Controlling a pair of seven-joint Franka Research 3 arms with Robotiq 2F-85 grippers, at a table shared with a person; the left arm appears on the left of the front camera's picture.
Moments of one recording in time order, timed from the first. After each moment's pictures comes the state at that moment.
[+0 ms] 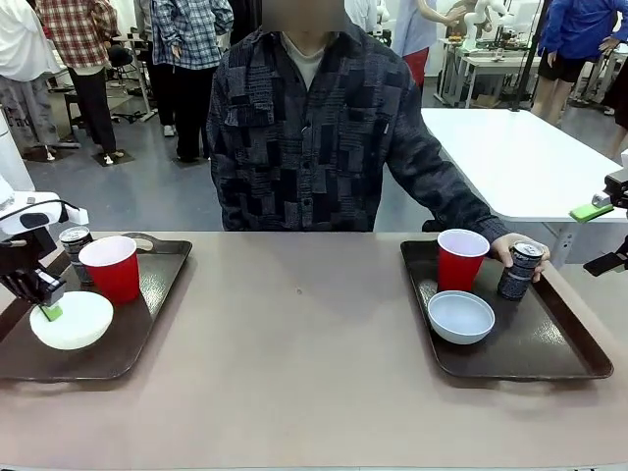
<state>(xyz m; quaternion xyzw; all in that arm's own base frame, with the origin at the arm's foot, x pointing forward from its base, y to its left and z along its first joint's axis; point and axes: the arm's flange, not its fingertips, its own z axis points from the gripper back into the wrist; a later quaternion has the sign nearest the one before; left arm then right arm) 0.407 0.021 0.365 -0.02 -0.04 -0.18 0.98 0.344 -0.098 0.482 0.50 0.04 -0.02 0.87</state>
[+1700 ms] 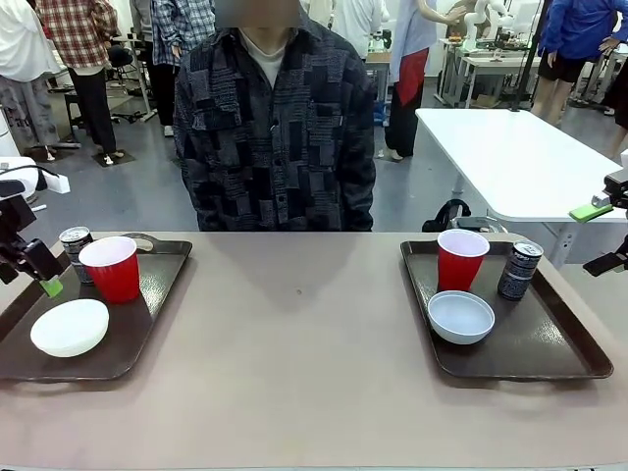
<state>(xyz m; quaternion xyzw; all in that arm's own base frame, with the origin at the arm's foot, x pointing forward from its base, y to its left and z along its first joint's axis) 0.376 0.014 0.438 -0.01 -0.08 -0.18 0.98 0.344 -0.098 0.482 0.50 0.04 -0.02 0.87</state>
